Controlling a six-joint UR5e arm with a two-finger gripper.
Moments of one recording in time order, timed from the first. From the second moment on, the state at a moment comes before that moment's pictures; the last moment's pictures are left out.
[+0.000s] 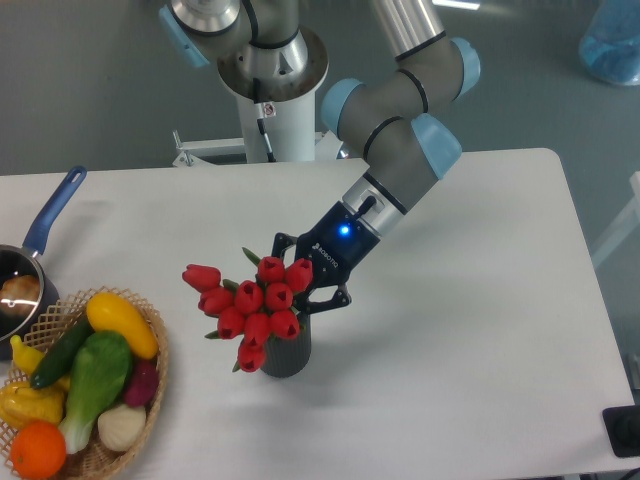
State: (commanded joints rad) arm 2.63 -1.89 -1.92 -0.77 0.47 1.21
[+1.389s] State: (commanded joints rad) arm 2.65 -1.89 -1.94 -0.77 0.40 1.31
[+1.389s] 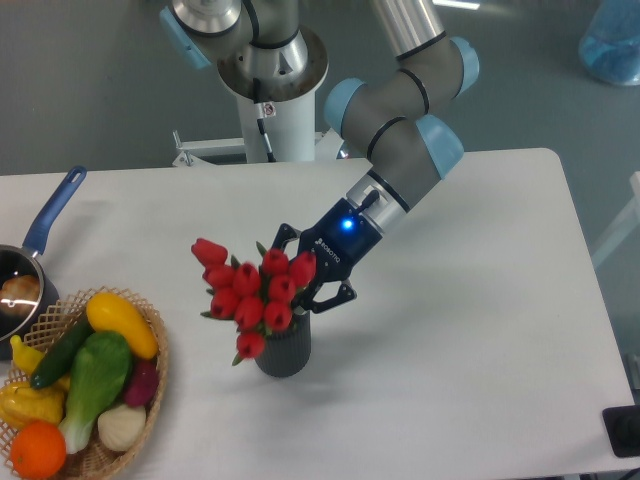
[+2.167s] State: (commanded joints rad) arm 2.65 -1.89 -1.95 -0.77 0.39 1.35
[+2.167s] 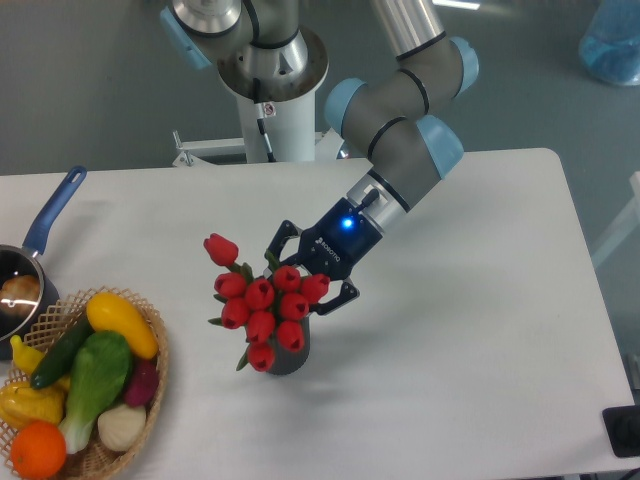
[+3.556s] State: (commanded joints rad) arm 2.76 -1.81 -1.92 -0.78 0.68 1.34
